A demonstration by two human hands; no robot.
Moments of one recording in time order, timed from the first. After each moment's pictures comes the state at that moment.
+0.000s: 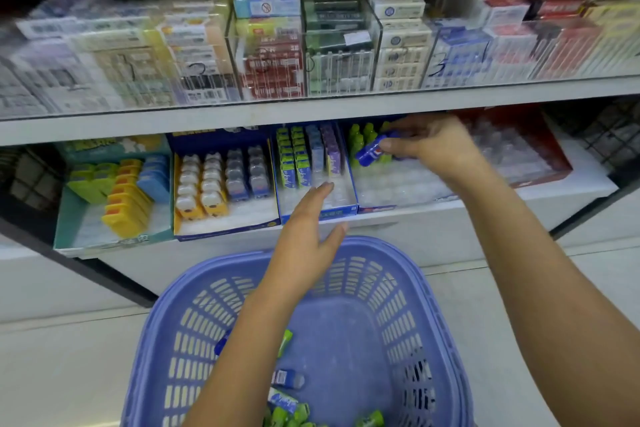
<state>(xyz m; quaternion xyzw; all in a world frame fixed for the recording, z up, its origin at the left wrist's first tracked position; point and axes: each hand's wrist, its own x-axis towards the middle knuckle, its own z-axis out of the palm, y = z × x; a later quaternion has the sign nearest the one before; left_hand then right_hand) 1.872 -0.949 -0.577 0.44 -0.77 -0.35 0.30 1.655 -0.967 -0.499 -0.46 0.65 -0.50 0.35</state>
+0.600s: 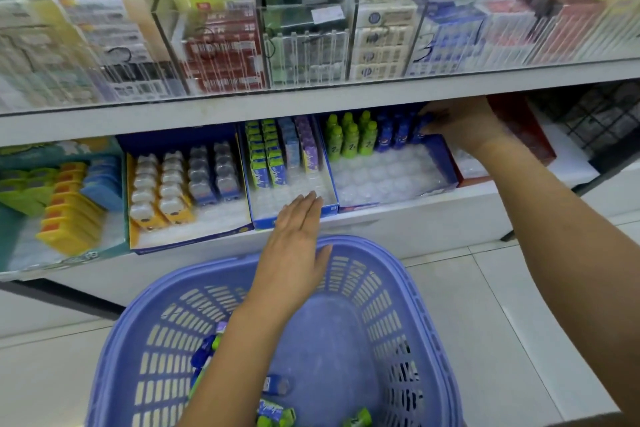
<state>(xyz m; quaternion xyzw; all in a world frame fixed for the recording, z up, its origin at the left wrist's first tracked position) 1.858 -0.958 -0.604 0.41 -0.88 -0.17 0.15 1.531 -1.013 -0.542 -0.54 0.77 -0.29 0.16</state>
